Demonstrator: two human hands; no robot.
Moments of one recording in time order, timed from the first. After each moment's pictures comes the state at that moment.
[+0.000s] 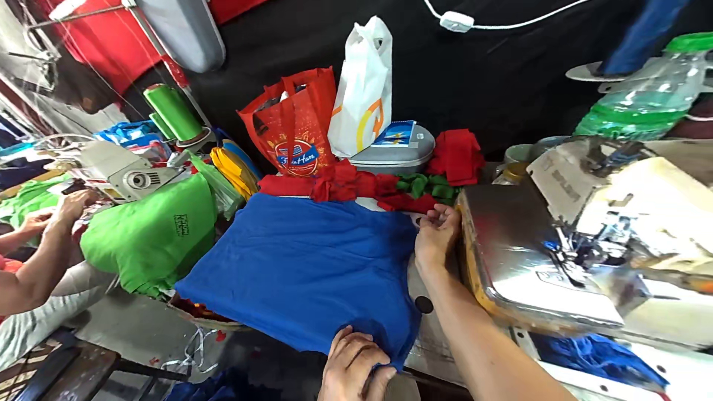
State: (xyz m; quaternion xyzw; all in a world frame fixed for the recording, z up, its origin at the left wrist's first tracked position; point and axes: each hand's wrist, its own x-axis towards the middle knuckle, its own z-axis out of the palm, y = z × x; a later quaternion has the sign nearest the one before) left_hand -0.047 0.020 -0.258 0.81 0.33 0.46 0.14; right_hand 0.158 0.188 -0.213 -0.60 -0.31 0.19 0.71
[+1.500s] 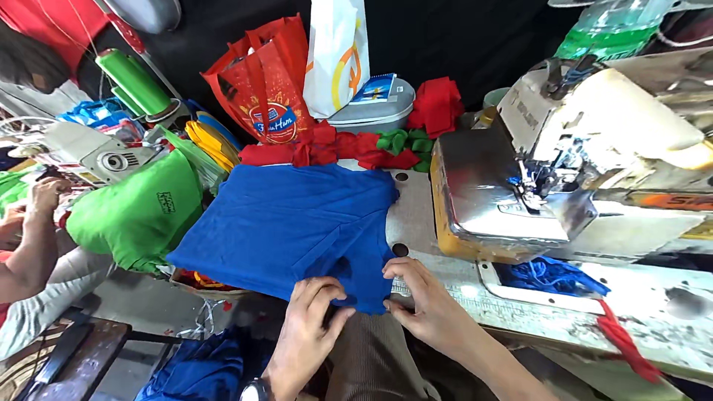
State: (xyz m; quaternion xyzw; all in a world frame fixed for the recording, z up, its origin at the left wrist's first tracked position) left_hand -0.076 0.022 -0.246 0.84 0.35 0.40 0.07; right_hand 0.163 0.004 -0.262 -0.46 -0.77 0.11 0.43
